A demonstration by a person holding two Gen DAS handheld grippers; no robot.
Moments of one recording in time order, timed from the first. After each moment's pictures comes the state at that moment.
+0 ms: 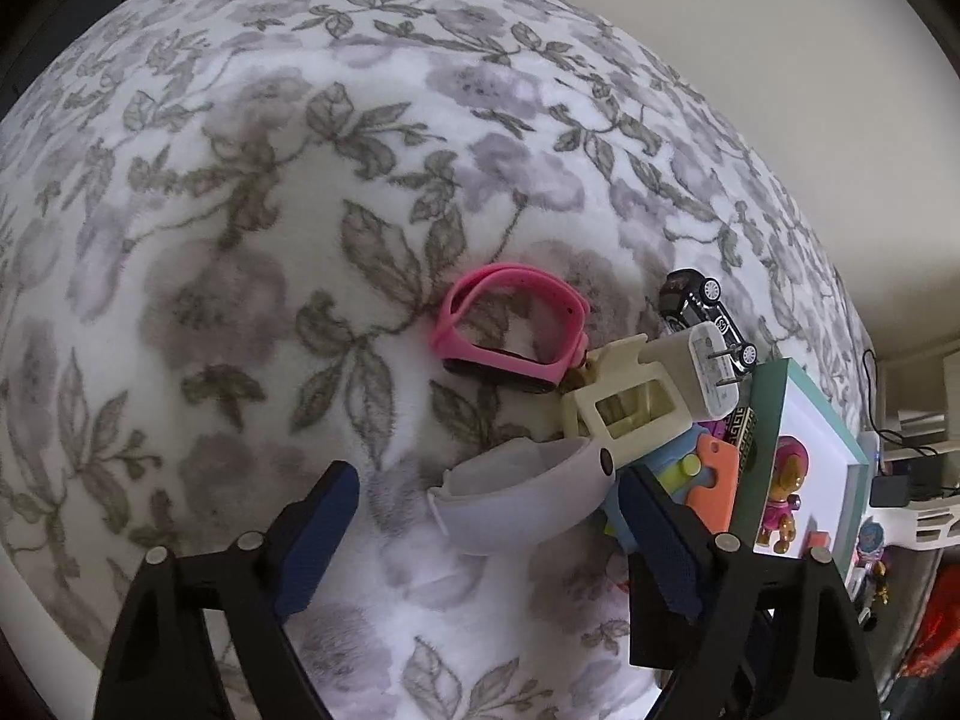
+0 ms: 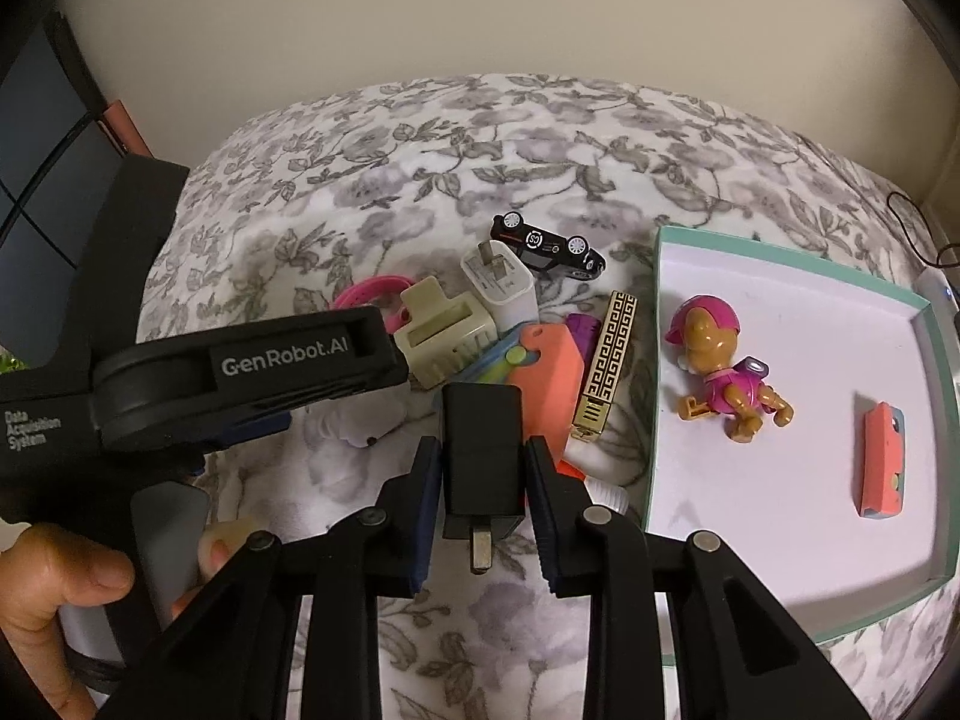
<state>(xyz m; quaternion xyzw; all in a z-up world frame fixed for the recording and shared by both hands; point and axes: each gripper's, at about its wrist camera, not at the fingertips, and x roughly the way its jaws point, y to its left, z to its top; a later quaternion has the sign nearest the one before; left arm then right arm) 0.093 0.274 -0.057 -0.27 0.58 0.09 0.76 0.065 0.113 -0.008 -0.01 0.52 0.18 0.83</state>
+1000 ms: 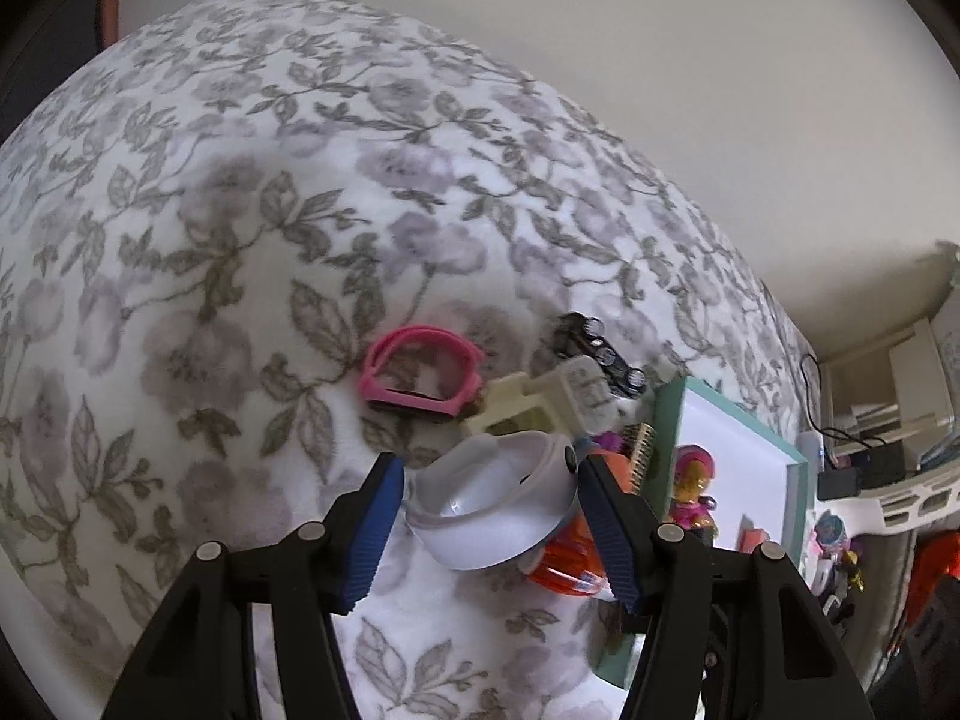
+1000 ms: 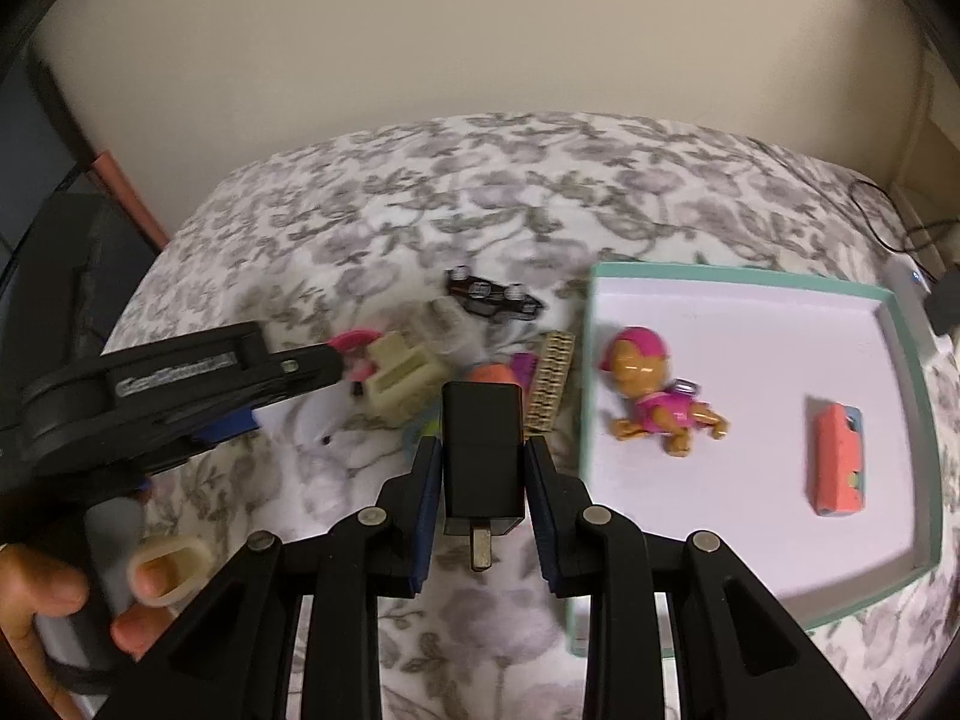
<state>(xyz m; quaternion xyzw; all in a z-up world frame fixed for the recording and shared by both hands) 0.086 0.257 0.001 -0.27 0.53 0.04 0.80 0.070 0.076 0.019 0.04 0.50 0.15 0.85</state>
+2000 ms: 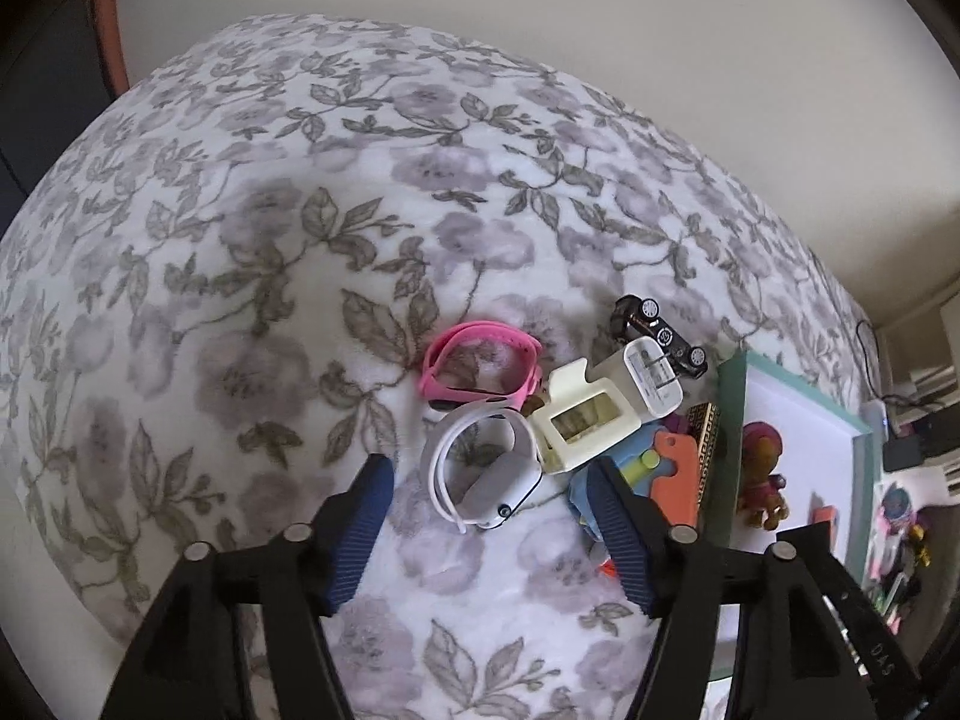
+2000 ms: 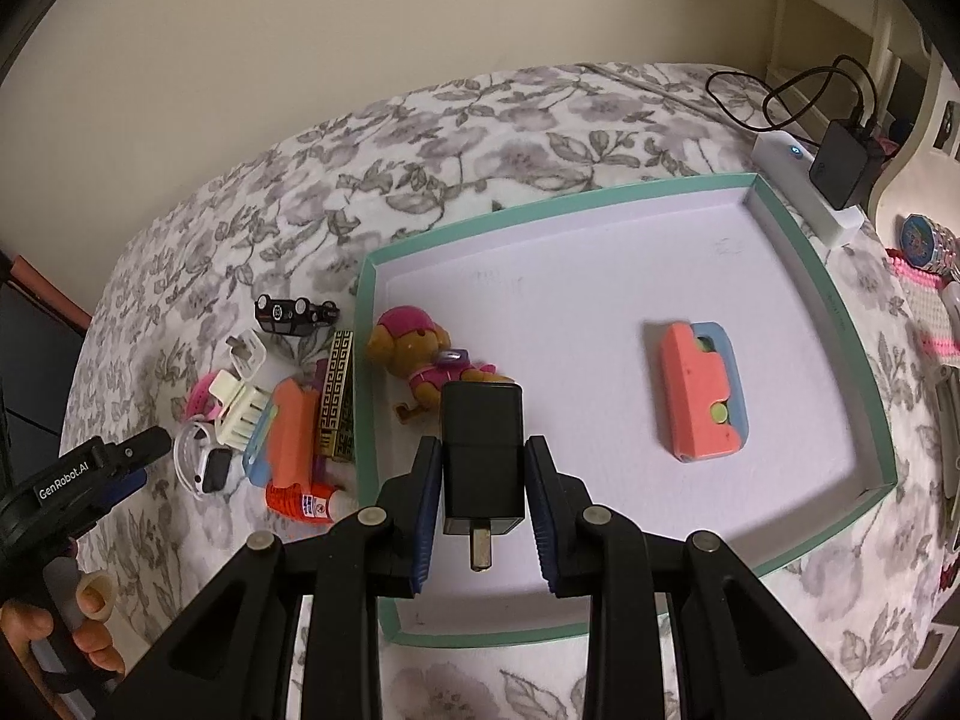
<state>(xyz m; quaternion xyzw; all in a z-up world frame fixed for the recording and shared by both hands) 0.082 0.255 -0.006 -0.18 0.55 0.08 0.81 0.078 -0.022 0.002 0.11 0.54 0.04 0.83</state>
